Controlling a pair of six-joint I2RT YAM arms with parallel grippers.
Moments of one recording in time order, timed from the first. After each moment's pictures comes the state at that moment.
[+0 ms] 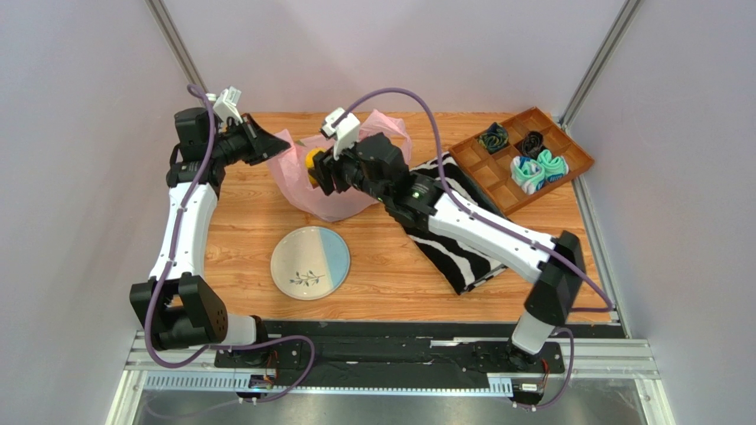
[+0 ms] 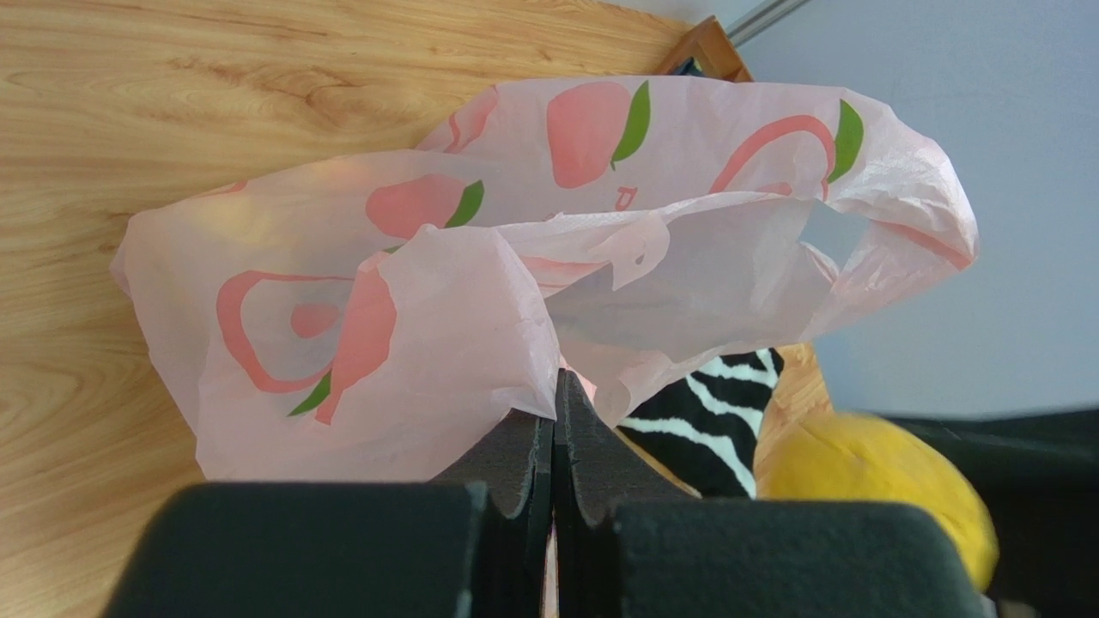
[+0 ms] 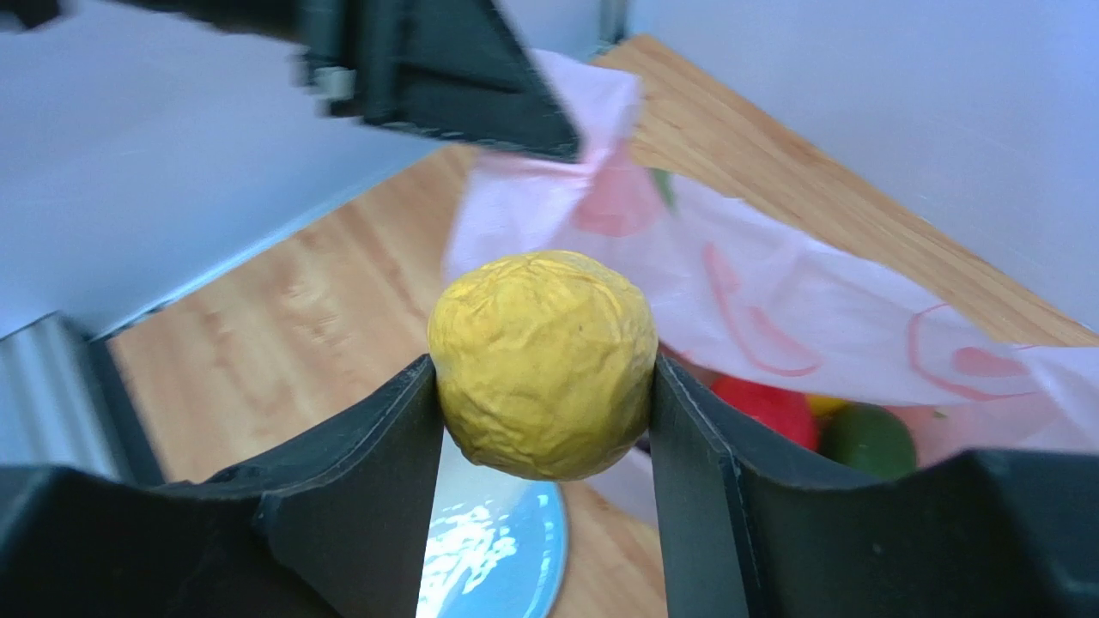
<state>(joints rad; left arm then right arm) 0.15 1.37 1.29 -0.33 0.80 -0.42 0.99 1.67 1.61 -0.08 0.08 0.06</state>
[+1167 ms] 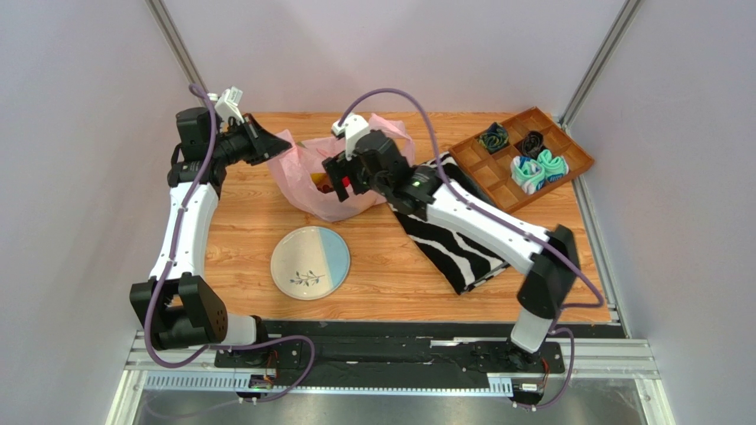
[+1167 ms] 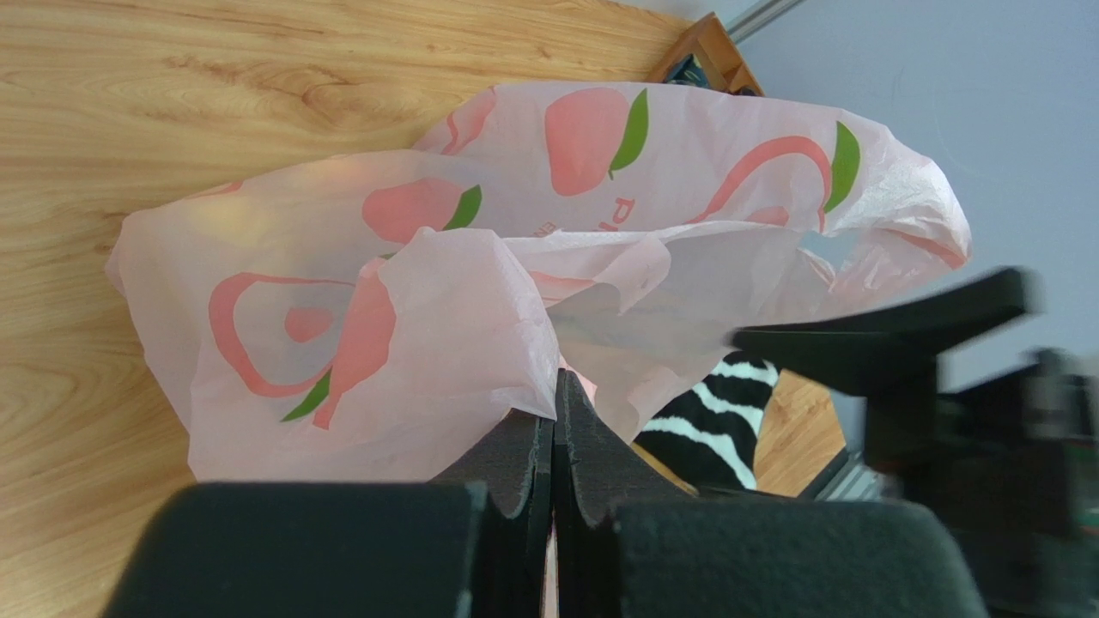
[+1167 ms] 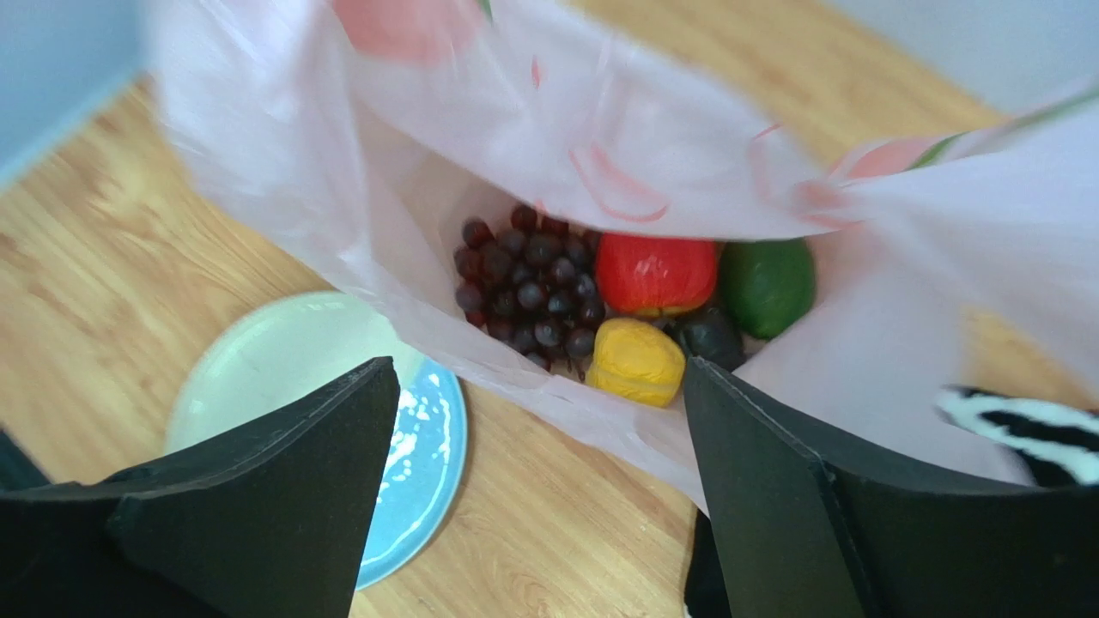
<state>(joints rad) 0.14 1.37 1.29 -0.33 0.79 -0.42 0.91 1.77 1.68 -0.35 0.19 0.09</state>
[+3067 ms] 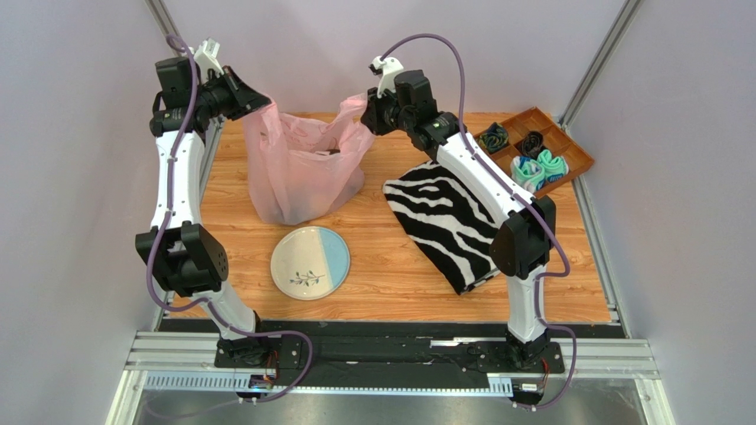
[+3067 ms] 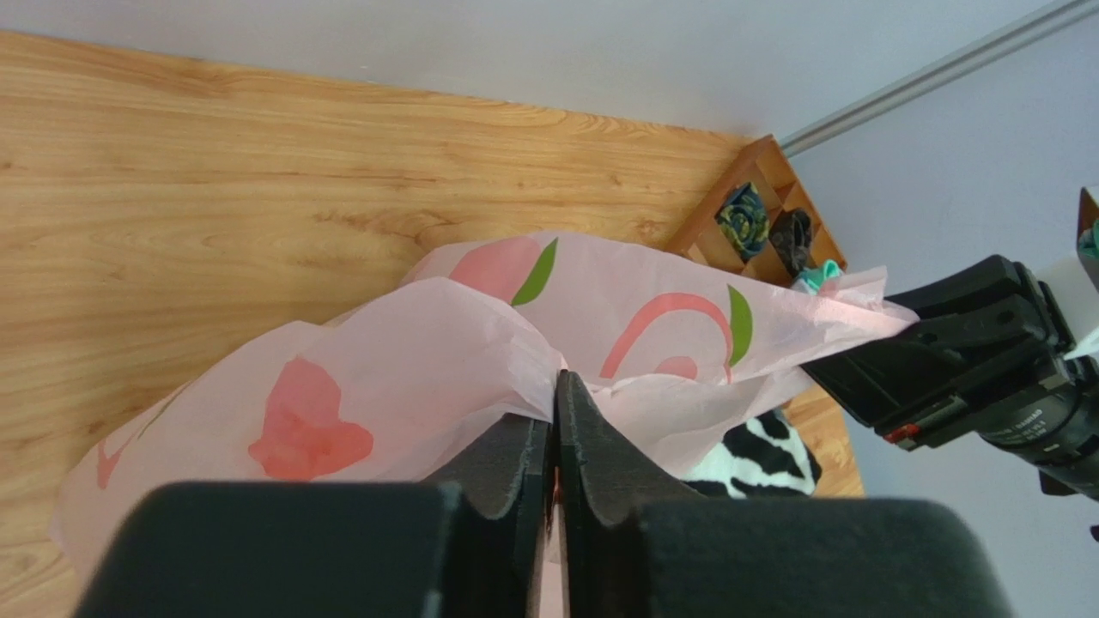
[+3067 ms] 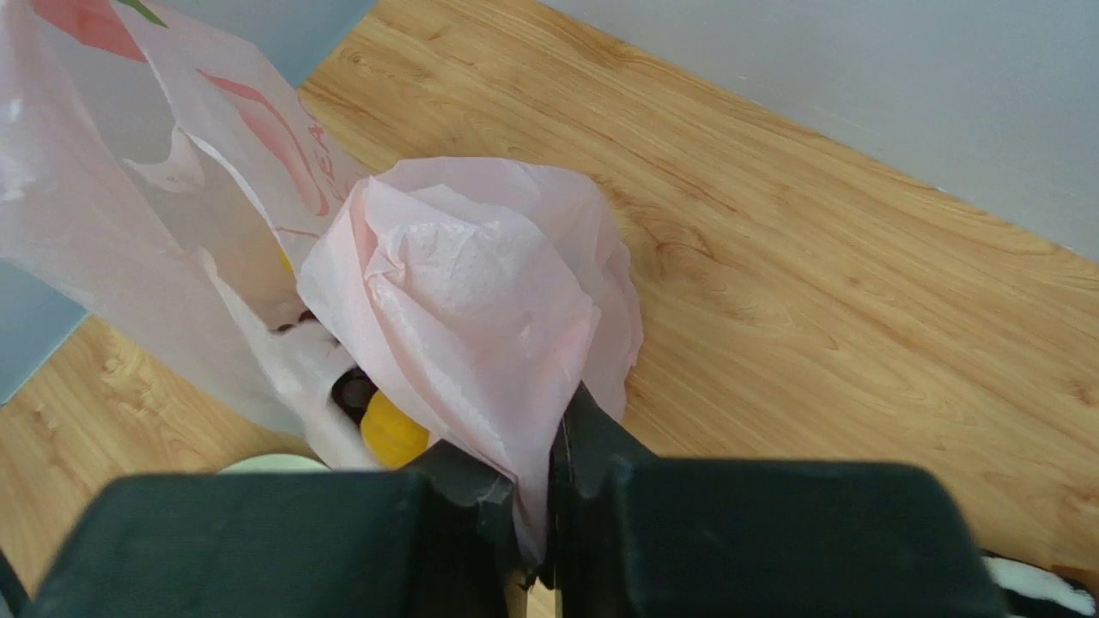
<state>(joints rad) 0.20 1.72 1.86 -0.52 0.74 -0.42 0.58 2.03 2.08 -0.37 -0.15 0.15</state>
